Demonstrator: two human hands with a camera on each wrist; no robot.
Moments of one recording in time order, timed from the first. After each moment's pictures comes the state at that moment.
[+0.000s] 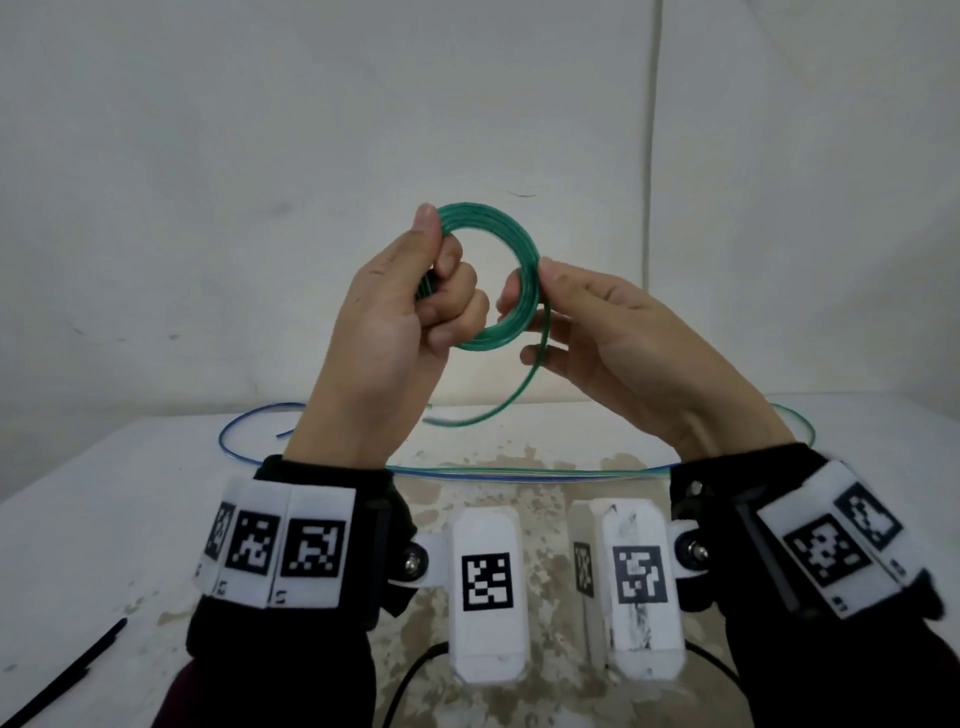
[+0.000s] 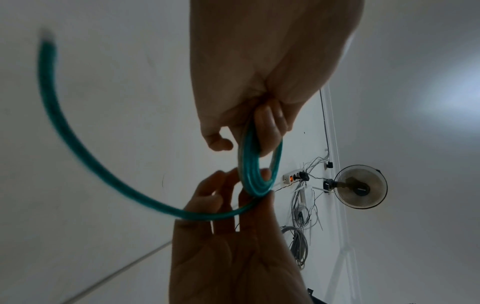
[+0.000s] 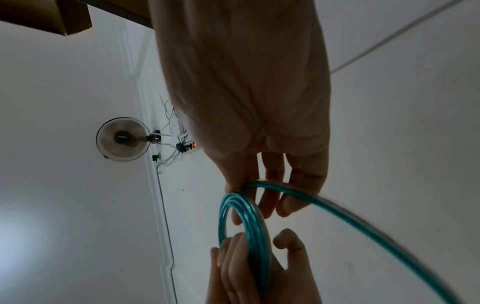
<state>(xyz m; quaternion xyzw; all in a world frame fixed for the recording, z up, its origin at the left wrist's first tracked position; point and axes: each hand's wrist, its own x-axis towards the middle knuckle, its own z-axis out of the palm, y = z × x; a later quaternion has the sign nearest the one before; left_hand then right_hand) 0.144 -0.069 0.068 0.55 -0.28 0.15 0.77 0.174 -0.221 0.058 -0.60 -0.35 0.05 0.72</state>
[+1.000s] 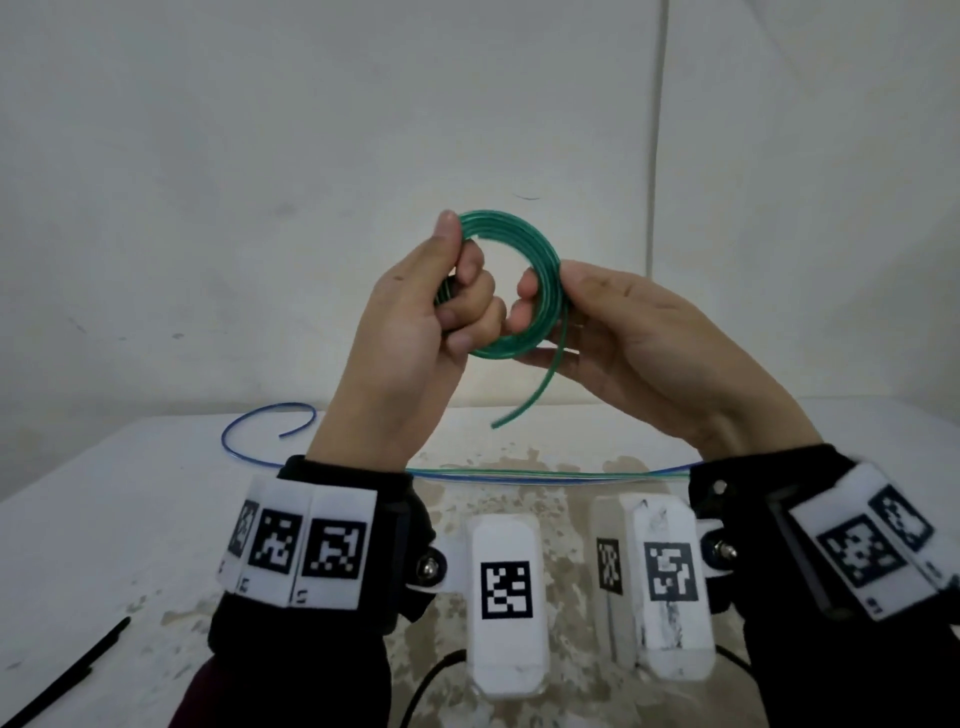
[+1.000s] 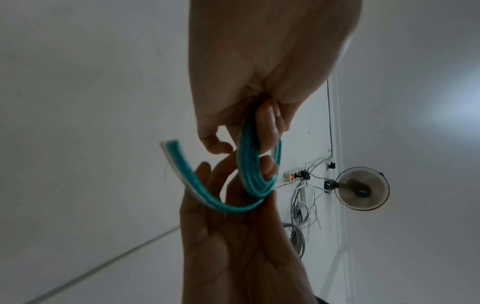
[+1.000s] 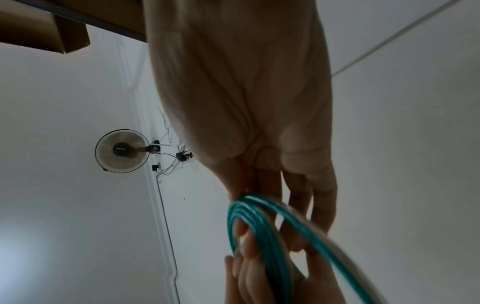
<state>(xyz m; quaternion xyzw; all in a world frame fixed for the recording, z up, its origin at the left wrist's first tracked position) 0.146 -0.072 0.066 0.54 -0.27 0.13 0.79 0.173 -0.228 0.060 -0.56 -0.37 0.10 0.73</state>
